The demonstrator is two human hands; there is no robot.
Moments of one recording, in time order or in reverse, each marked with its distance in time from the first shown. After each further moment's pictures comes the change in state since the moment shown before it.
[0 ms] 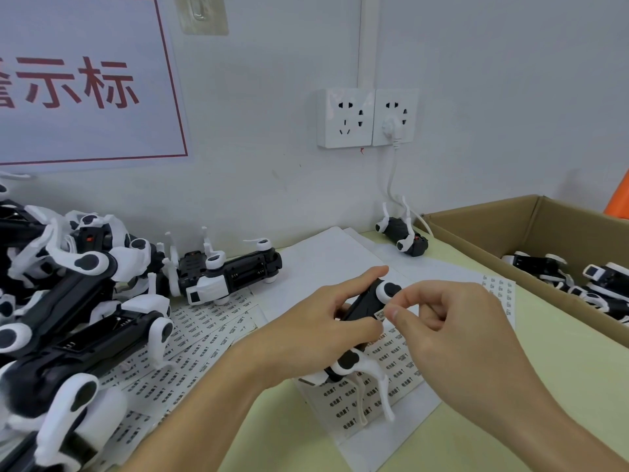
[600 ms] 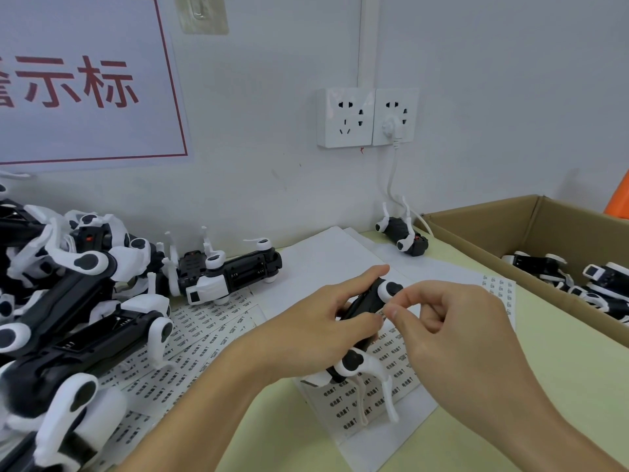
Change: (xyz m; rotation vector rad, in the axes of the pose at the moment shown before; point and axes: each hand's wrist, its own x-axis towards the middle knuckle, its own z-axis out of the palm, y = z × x) left_hand 0.000 -0.002 -0.003 0.039 0.002 0.019; right_hand -0.003 0.001 0.003 -0.052 0.061 -0.012
